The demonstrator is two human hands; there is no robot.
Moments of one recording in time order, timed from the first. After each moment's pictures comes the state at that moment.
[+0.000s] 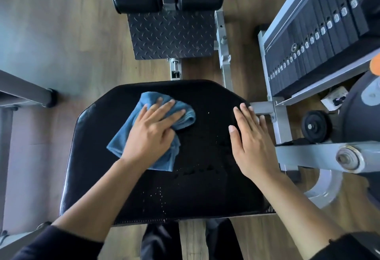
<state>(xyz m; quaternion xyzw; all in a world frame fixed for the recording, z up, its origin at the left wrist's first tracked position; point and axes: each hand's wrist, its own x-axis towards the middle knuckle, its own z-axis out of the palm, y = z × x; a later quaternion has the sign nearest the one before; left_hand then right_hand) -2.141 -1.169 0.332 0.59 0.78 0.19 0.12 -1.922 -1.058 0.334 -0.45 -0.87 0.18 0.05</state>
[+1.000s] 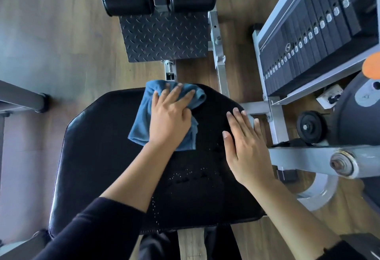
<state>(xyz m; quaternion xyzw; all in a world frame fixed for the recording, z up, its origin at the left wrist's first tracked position) -2.113 -1.093 0.329 0.52 0.82 0.21 0.11 -1.920 -1.057 0.332 -0.44 -0.88 0.16 0.07</state>
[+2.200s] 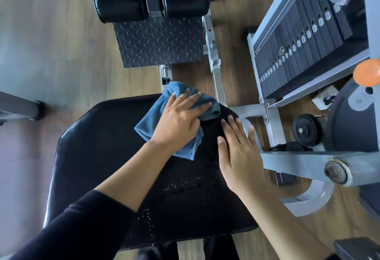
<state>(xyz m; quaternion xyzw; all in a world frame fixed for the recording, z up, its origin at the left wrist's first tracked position) -2.112 -1.072 0.330 0.65 0.72 0.19 0.16 -1.927 -1.058 0.333 -0.47 -0.86 0.19 0.09</state>
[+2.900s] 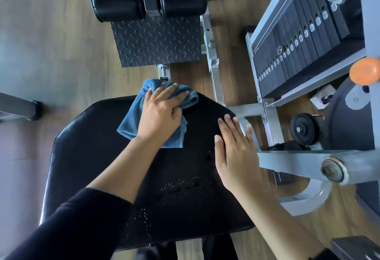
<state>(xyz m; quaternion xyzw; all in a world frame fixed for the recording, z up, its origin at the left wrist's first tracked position) -2.135 -1.072 0.326 0.56 0.79 0.19 0.14 -1.930 -1.059 0.330 -0.48 -0.85 0.18 0.10</state>
